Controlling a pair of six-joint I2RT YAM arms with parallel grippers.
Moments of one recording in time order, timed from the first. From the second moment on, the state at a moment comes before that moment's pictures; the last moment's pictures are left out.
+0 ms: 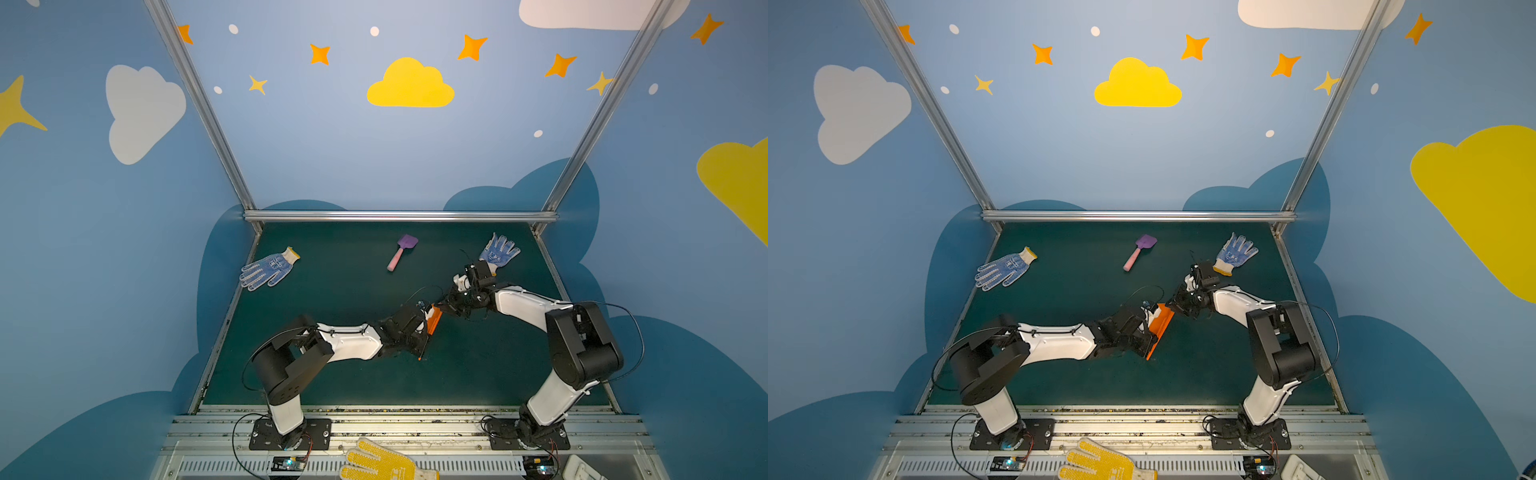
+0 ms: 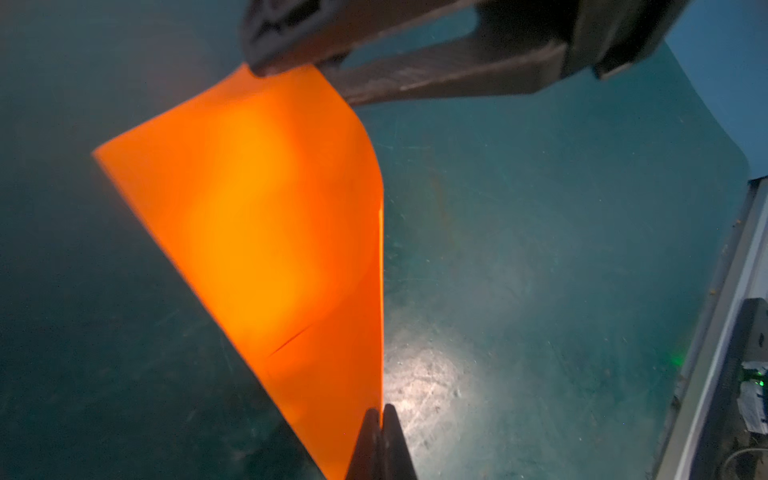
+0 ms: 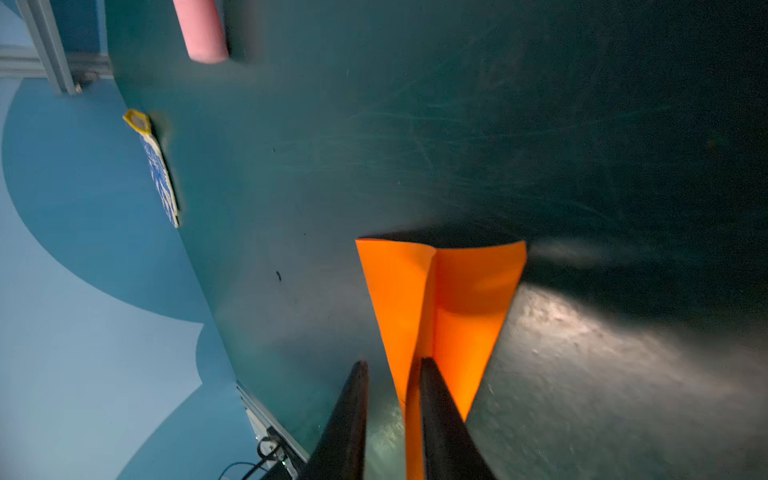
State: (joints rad) left arm -0.92 1.77 0.89 0.06 0.13 -0.41; right arm 0.37 1.73 0.98 -0.29 -0.54 0.79
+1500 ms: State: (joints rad) left arm -0.84 1.76 0.81 0.08 0.23 -0.42; right arm 0.47 2.04 1.28 -0.45 -0.56 0.65
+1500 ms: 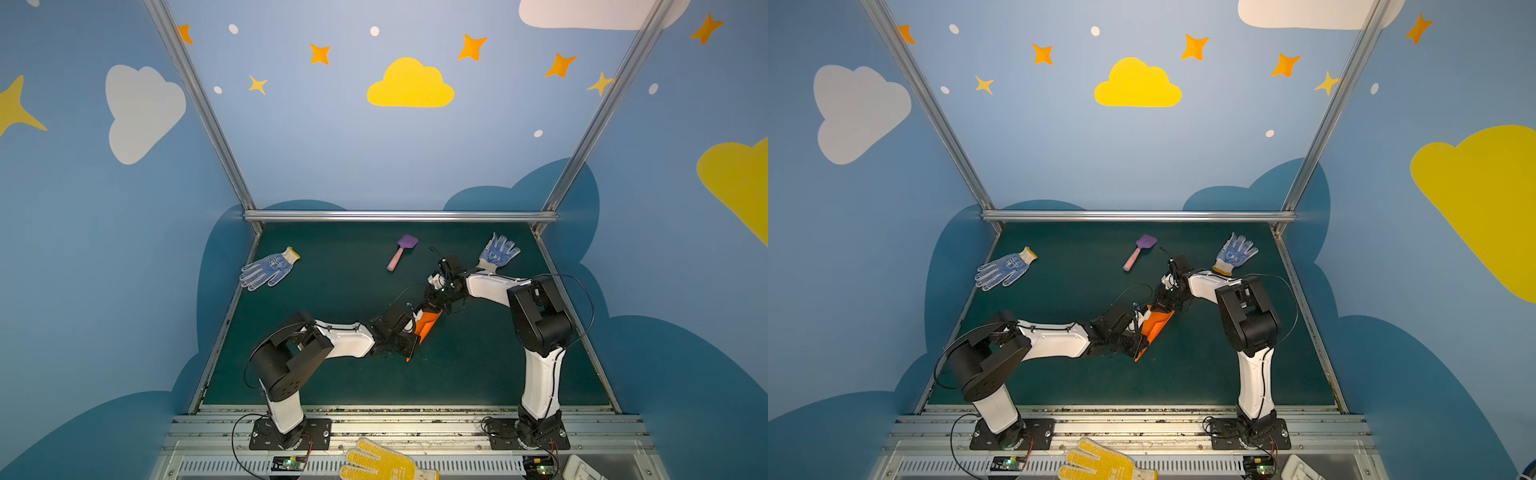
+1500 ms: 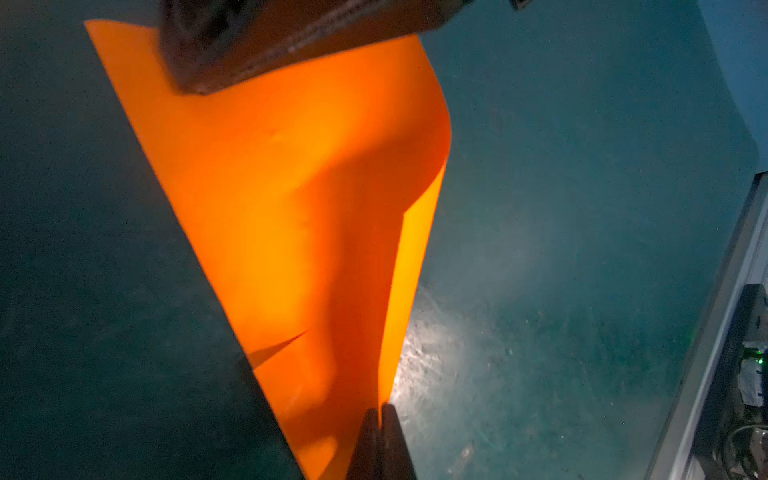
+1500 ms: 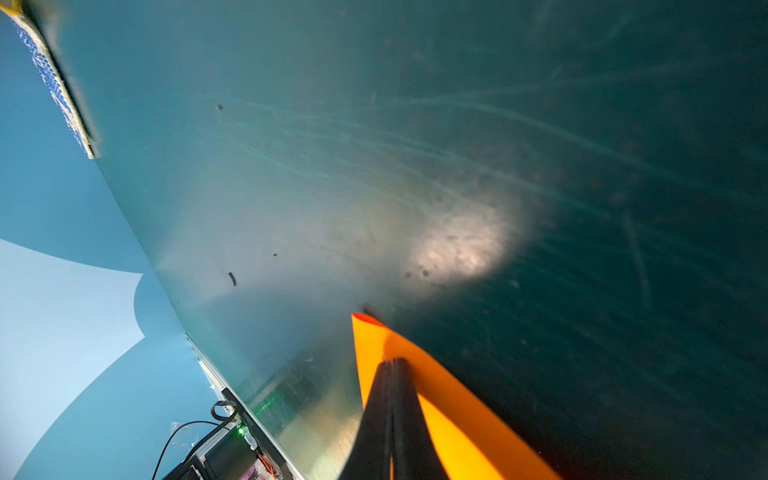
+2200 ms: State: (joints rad) left arm -0.78 1.78 0.81 0.10 0.28 -0.44; right arm 0.46 2.04 1.30 -0.47 -0.56 0.65
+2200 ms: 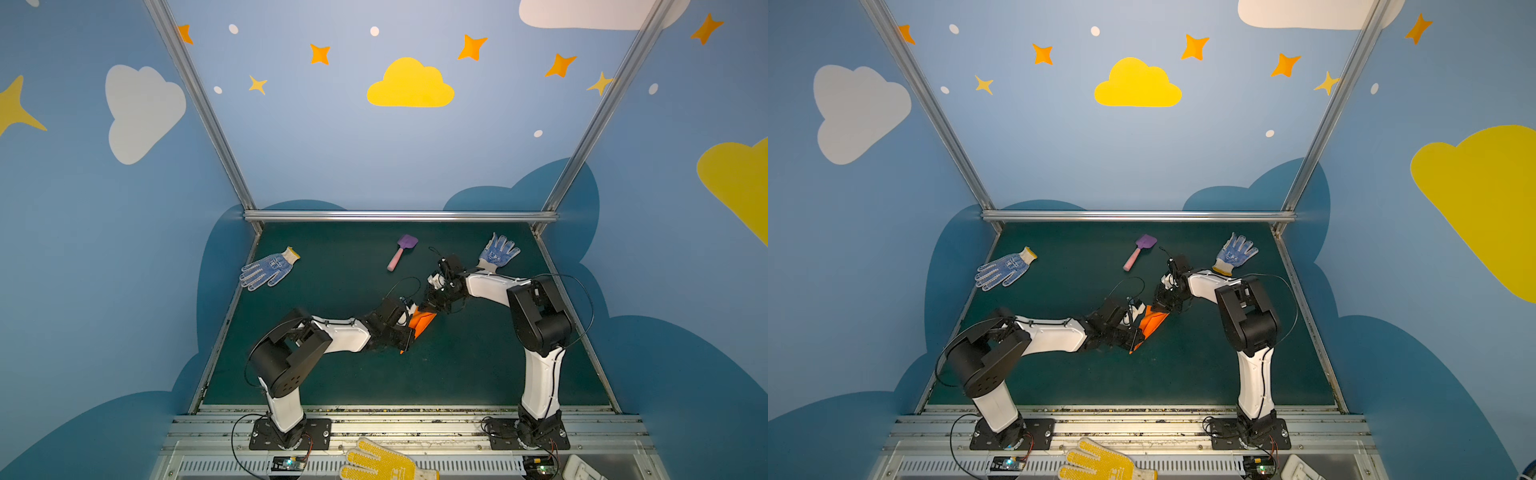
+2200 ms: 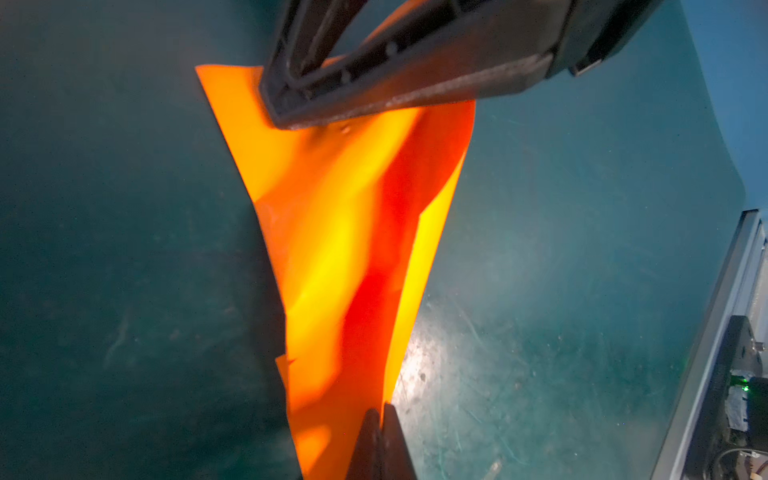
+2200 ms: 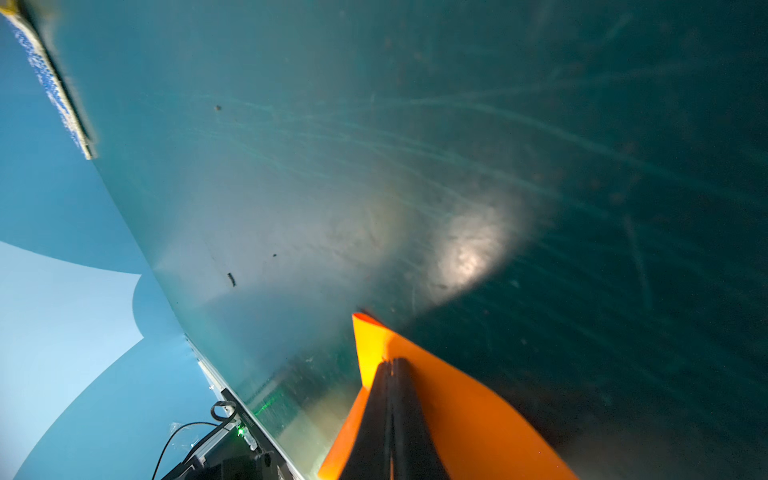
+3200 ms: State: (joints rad) left arm -0.70 1.80 0.77 0.24 0.47 -0.60; right arm 0.54 1.55 0.81 -0.32 -0.50 0.64
